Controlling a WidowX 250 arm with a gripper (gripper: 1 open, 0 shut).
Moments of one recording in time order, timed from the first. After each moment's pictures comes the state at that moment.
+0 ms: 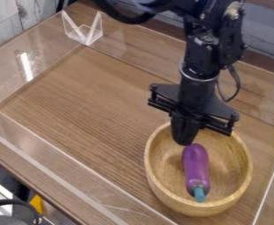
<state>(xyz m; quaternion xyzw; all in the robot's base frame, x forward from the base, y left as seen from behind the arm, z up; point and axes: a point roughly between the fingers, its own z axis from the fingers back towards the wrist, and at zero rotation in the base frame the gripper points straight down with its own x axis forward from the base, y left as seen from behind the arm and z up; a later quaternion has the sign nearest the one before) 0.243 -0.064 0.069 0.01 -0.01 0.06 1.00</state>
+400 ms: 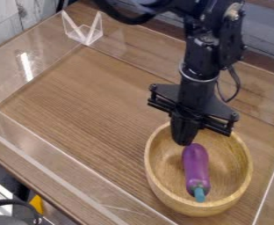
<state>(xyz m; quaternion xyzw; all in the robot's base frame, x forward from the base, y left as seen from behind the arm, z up) 0.243 -0.064 0.069 0.02 -0.01 0.06 1.00</state>
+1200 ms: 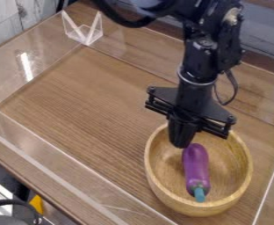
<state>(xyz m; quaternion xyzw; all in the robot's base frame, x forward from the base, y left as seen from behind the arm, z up) 0.241 -0.062 0.065 0.02 0.00 0.06 1.00</state>
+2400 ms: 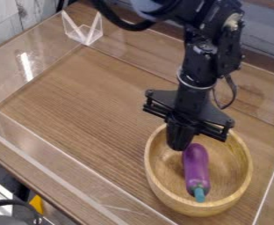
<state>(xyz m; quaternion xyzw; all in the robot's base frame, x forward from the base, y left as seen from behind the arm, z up) 0.237 -0.061 0.063 0.03 0.01 0.08 1.00</state>
